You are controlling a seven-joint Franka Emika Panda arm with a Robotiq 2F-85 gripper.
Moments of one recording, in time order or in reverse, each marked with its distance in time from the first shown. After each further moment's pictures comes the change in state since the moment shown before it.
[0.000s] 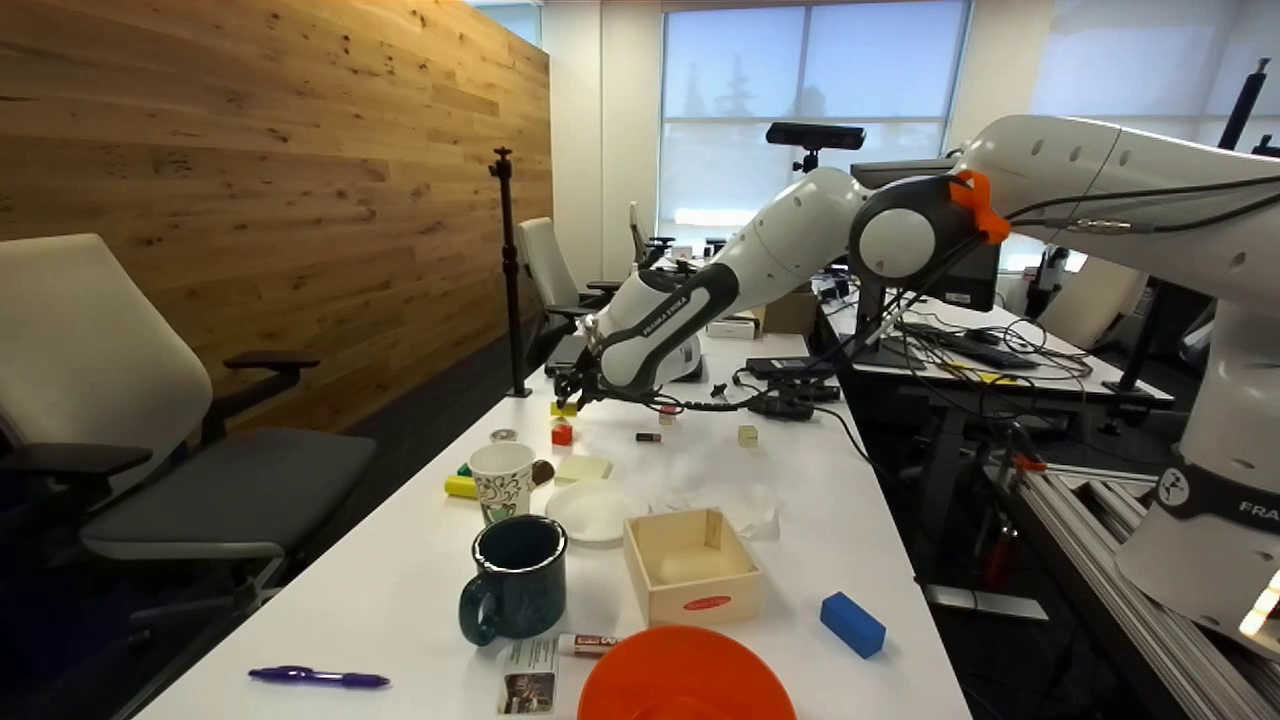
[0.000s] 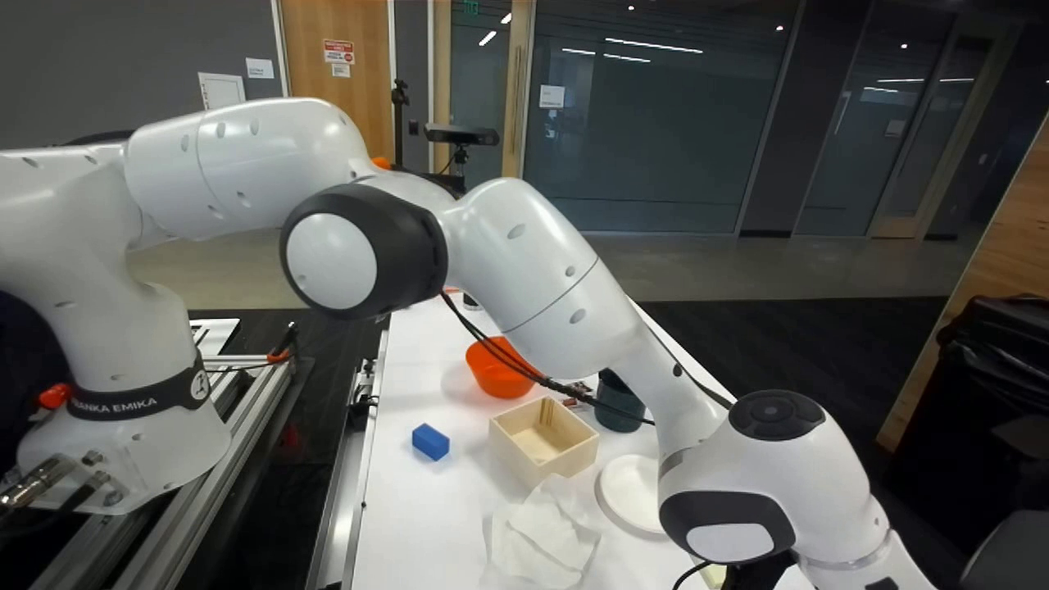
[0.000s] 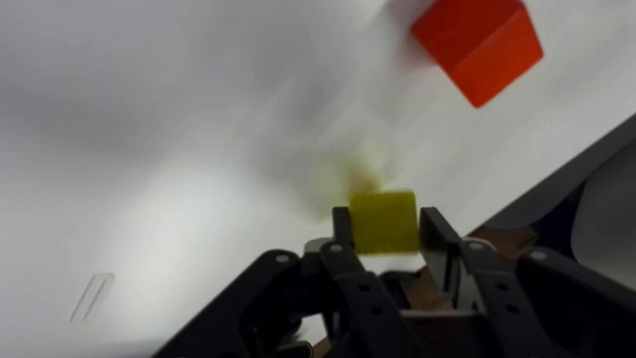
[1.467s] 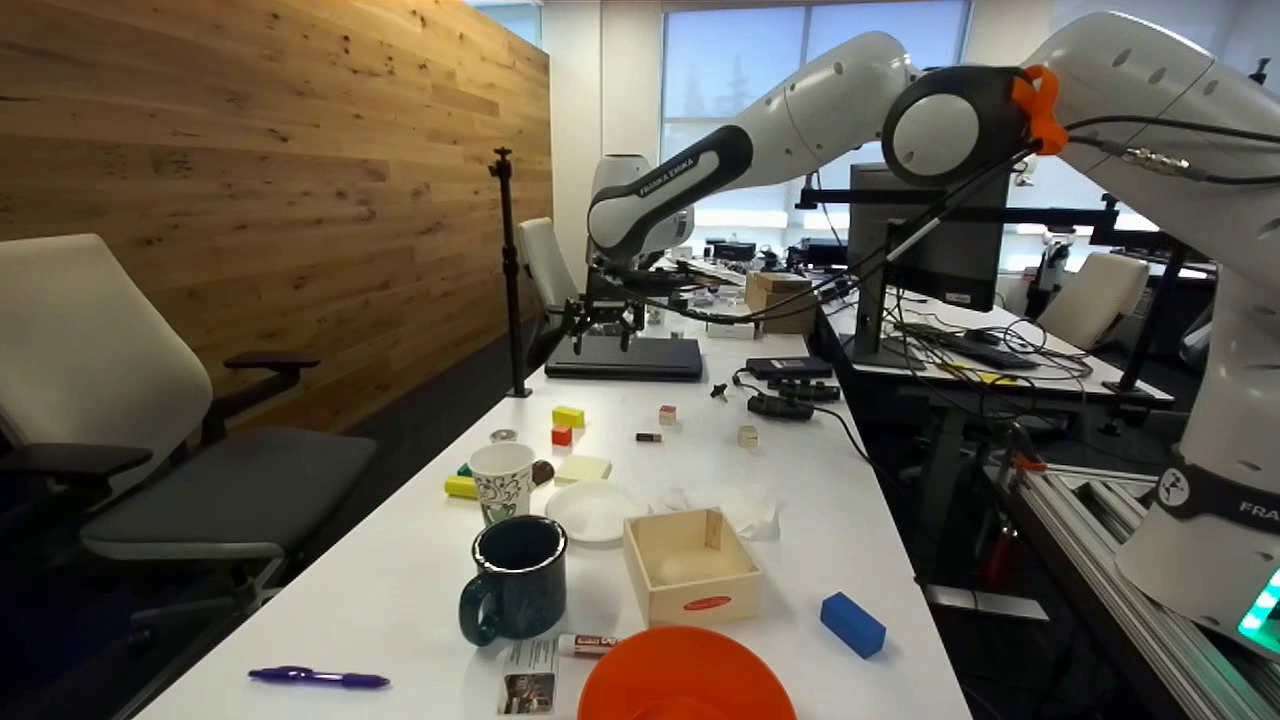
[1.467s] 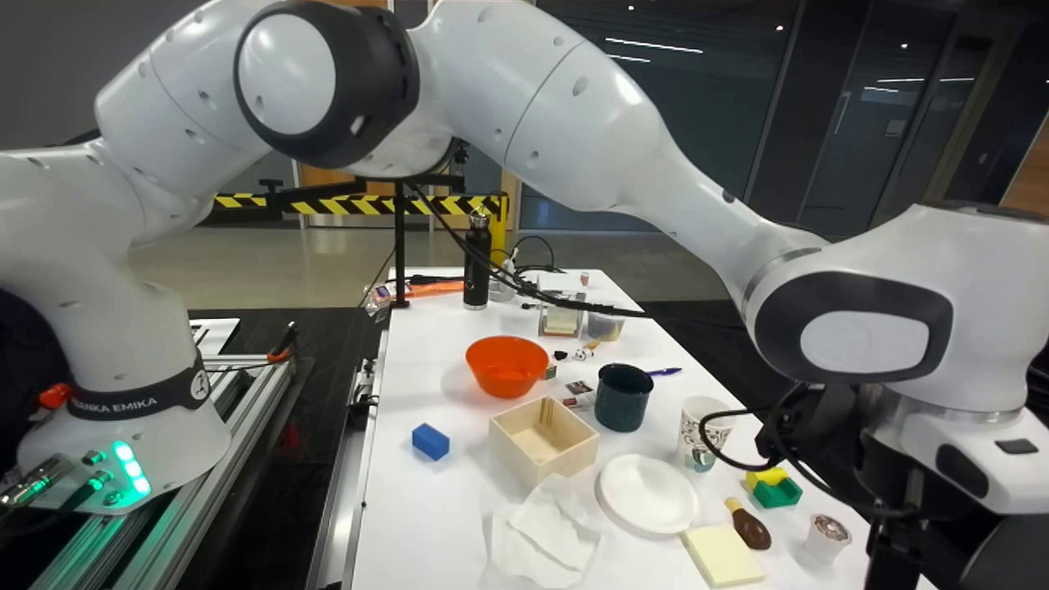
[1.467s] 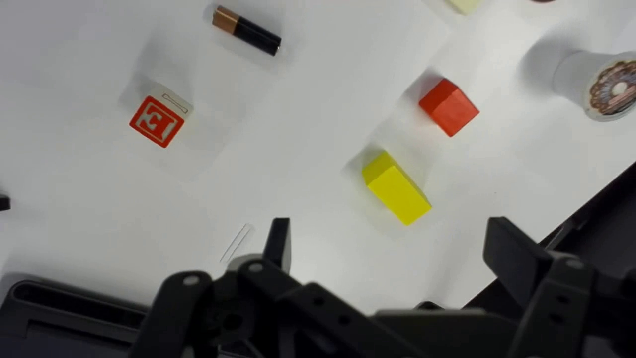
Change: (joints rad) arm 0.064 -0.331 -0.124 -0.055 -0.002 -0.757 -0.009
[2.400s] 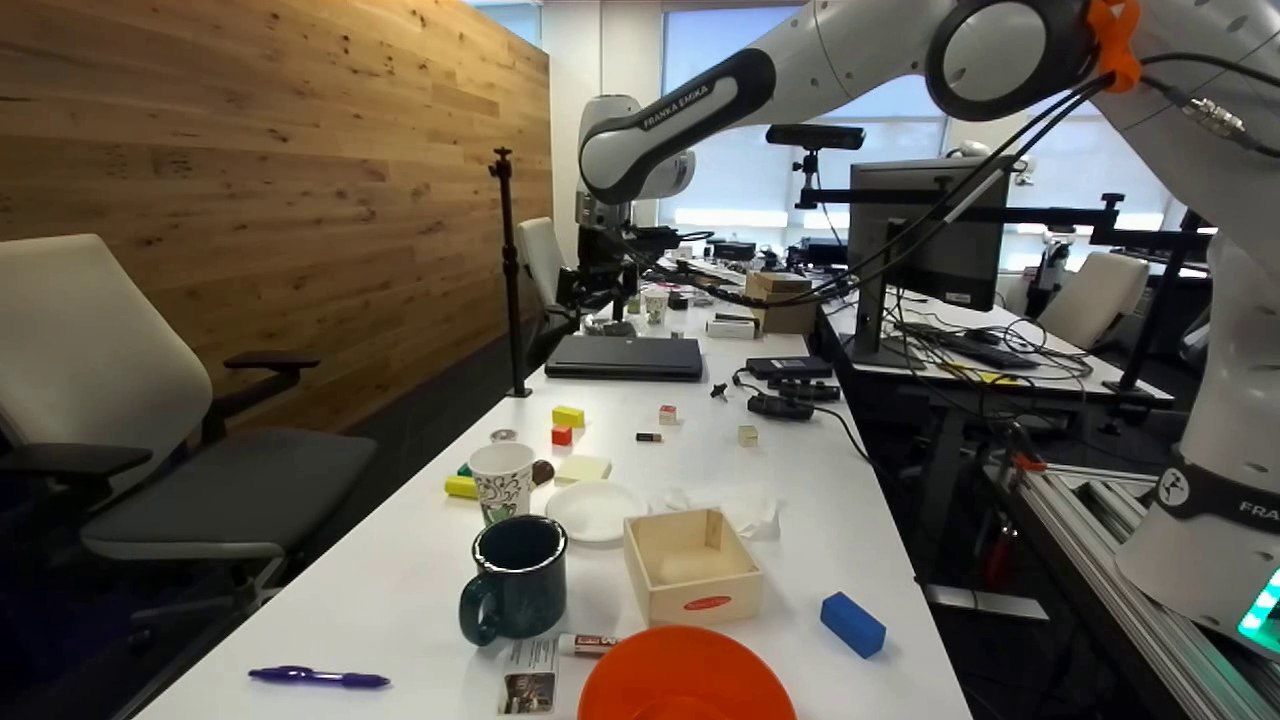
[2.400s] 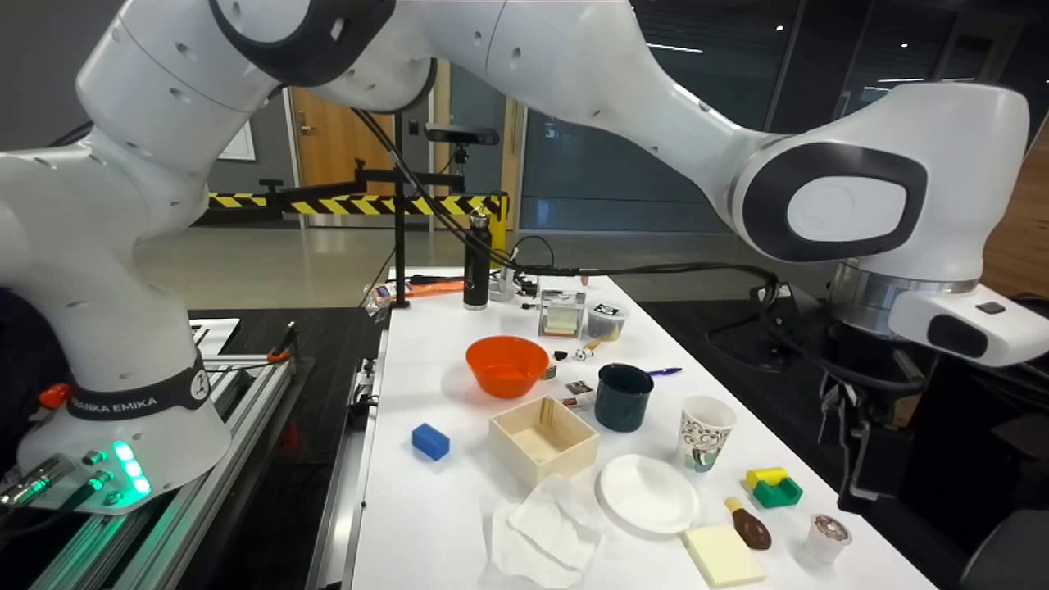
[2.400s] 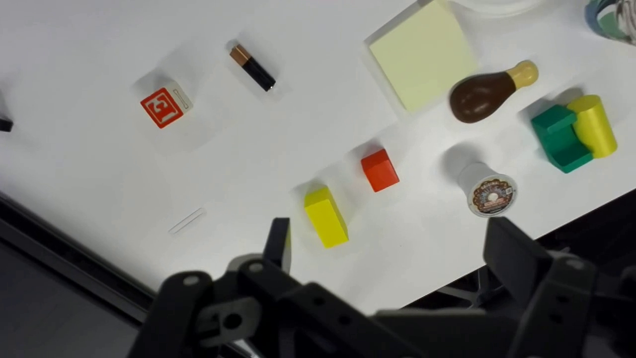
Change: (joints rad) arm 0.075 -0.185 0.006 -0.127 -0.036 -0.119 -0.264
